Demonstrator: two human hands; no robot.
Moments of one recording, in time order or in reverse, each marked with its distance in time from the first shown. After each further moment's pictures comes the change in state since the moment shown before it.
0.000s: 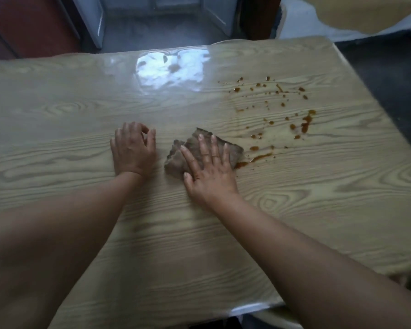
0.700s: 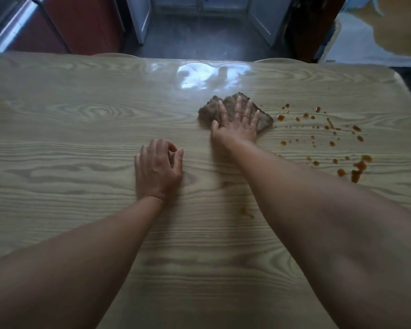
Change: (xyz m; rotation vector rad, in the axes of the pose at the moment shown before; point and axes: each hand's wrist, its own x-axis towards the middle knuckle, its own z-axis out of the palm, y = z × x) left_hand 0.009 -0.005 0.004 0.035 0.012 -0.062; right_hand 0.192 0.012 -0.043 0.038 -0.070 0.204
